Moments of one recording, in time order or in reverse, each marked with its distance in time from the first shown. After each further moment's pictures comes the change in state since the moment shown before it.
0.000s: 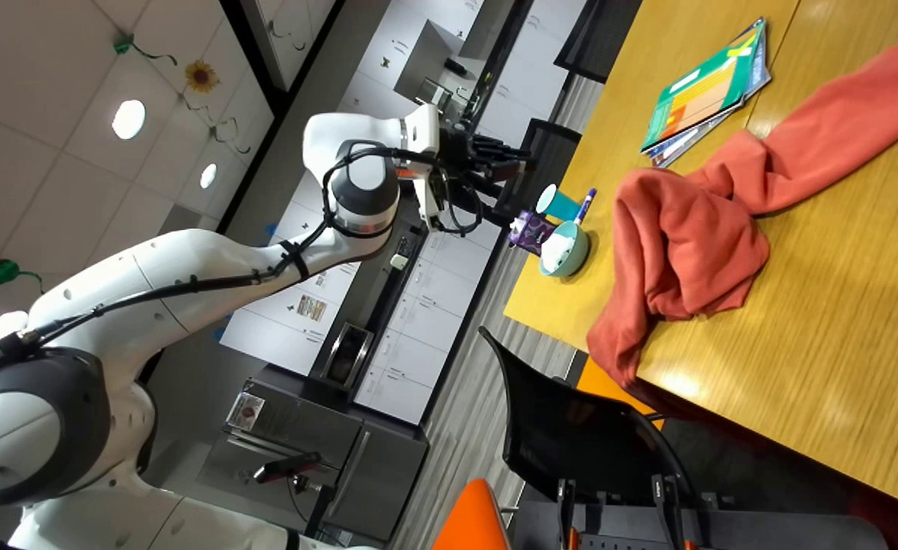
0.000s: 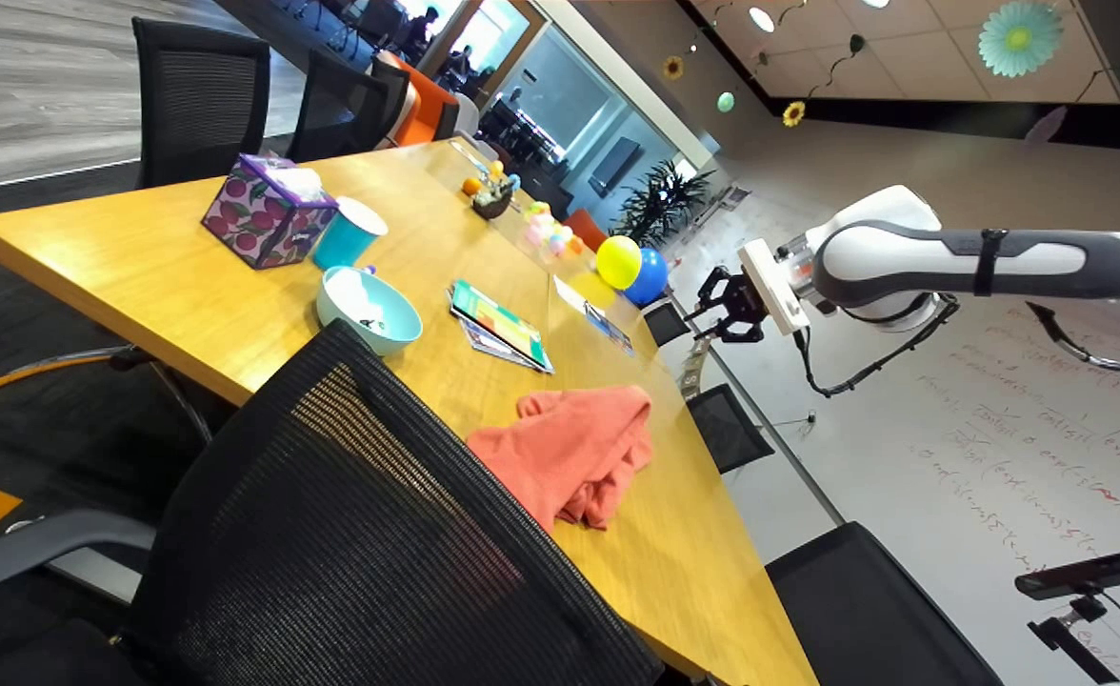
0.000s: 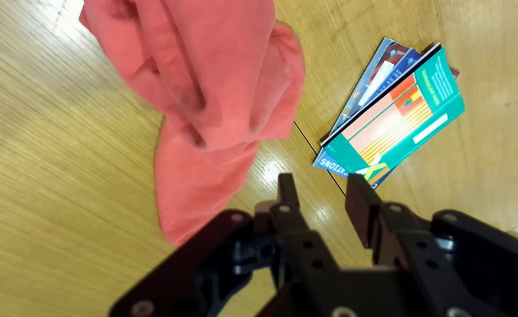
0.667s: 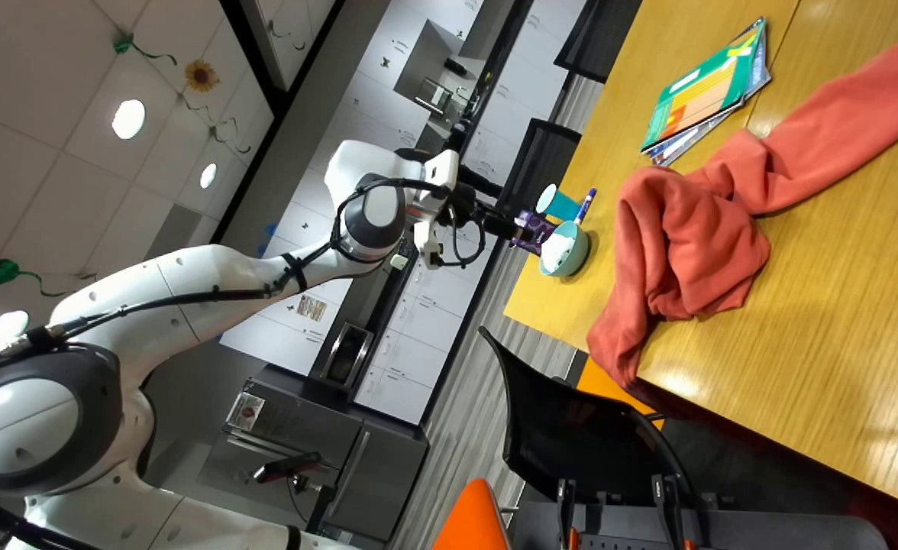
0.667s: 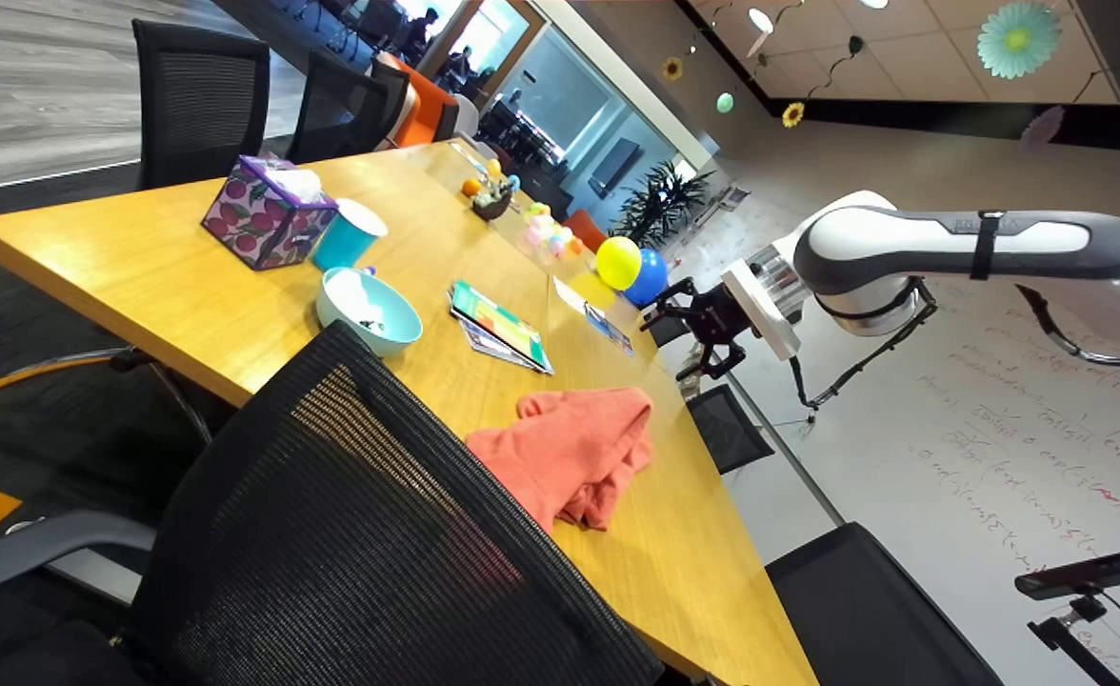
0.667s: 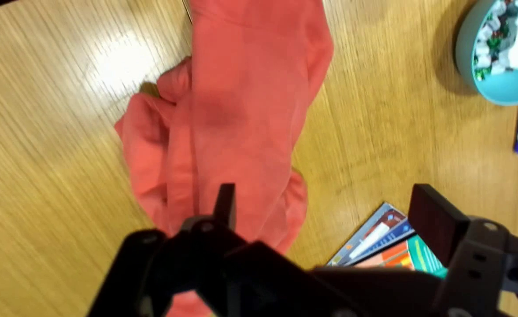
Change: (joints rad) arm -0.091 -0.003 0.210 -0.069 0.230 -0.159 -0.341
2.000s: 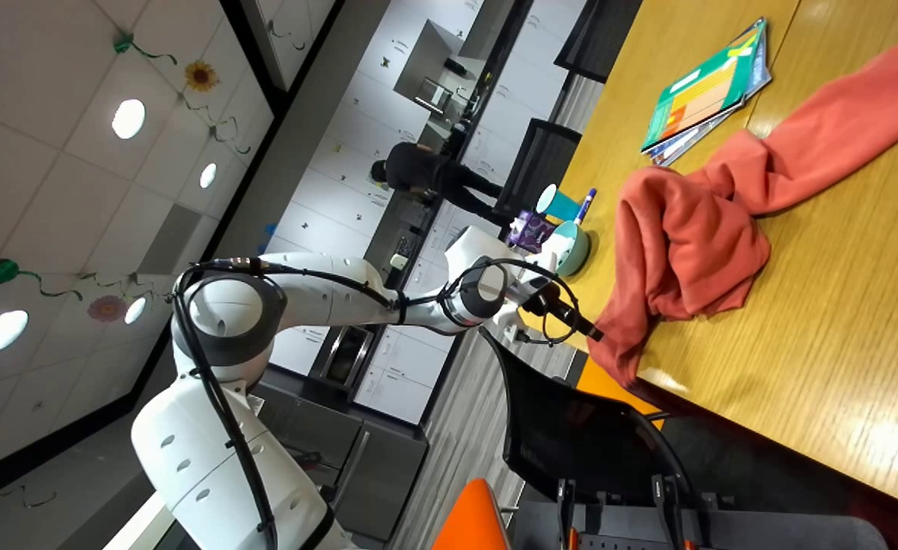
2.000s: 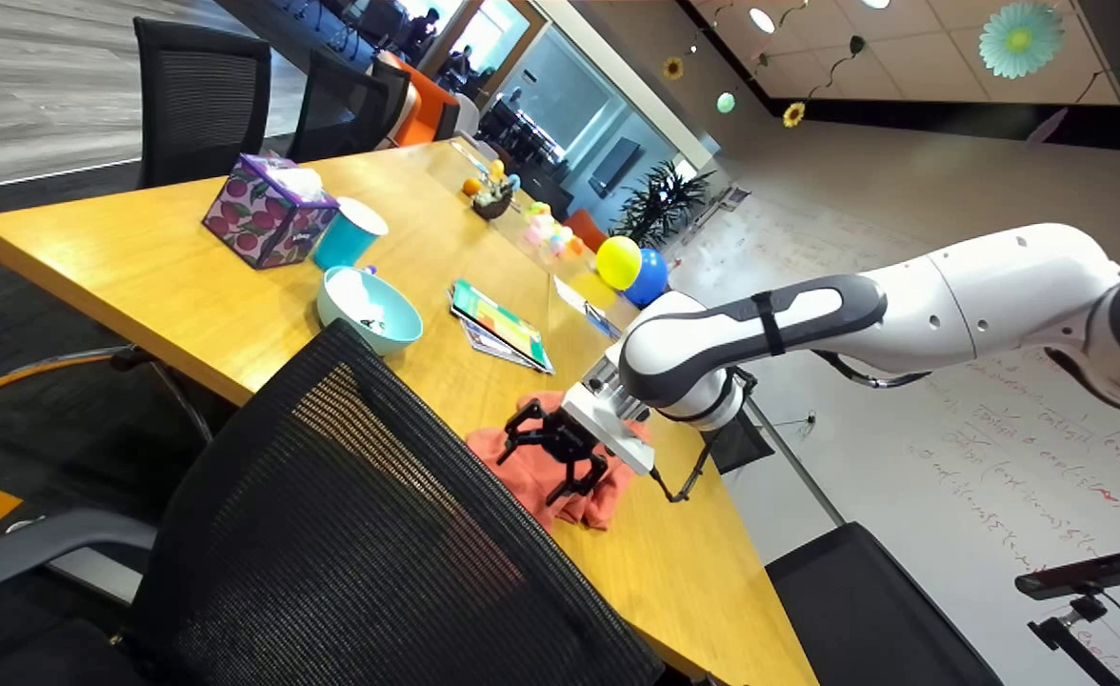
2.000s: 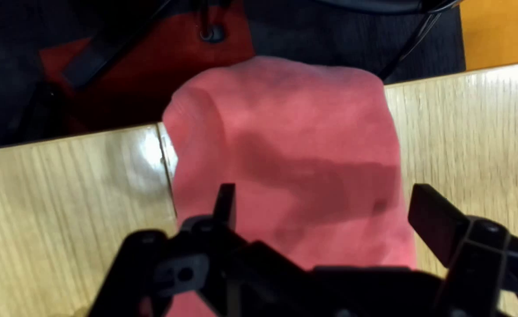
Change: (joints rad) arm 0.048 0.472 0.138 -0.005 0.109 0.185 -0.092
